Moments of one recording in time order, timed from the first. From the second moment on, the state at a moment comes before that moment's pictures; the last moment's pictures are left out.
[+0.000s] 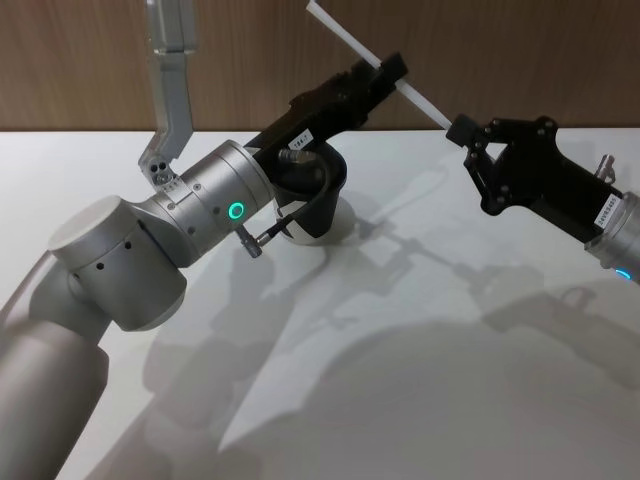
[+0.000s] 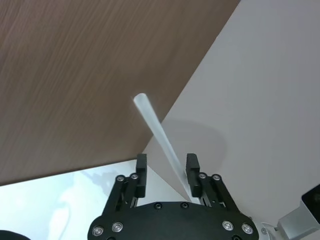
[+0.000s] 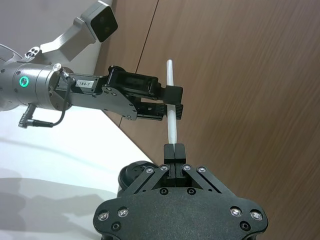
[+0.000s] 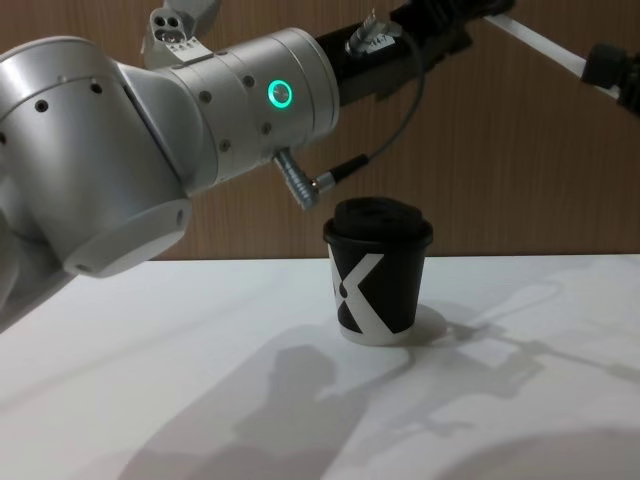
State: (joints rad) left arm -0.48 0.12 0.45 -1.49 -0.93 0.23 -0.39; right arm 0.31 0.53 -0.22 -1.47 0.48 -0.39 0.80
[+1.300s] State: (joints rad) left arm -0.48 0.12 0.45 -1.49 -0.93 0.22 -0.38; right arm 0.31 0.53 -0.22 -1.47 0.48 -0.39 0.80
